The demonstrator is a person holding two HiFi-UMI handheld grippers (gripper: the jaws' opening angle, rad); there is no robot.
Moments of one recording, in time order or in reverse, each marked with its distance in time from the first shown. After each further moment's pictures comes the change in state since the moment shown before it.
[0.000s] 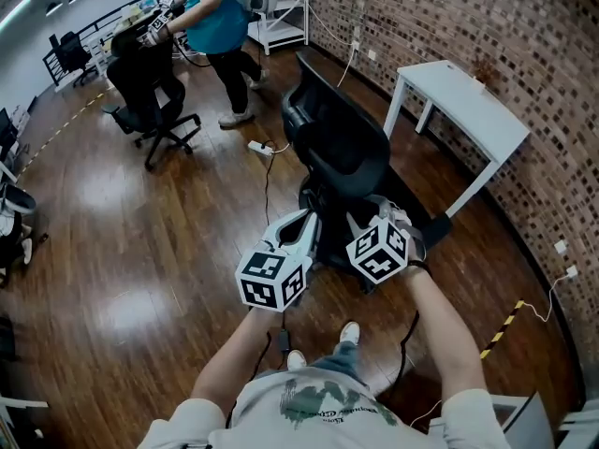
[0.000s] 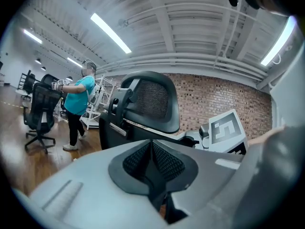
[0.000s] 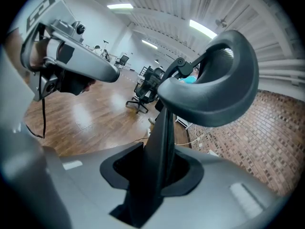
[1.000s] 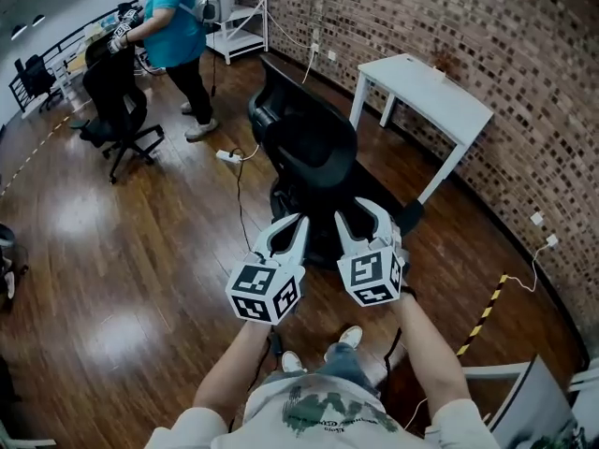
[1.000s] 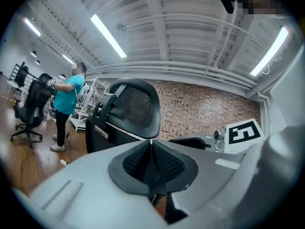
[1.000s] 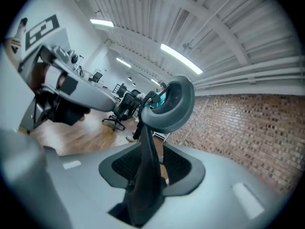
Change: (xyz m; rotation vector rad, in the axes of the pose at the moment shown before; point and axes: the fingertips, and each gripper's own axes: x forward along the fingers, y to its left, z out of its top) left arm -0.030 -0.039 0.013 -0.018 -0.076 -0.118; right arm -0.090 -0.001 0.025 0.199 -0.220 -0.327
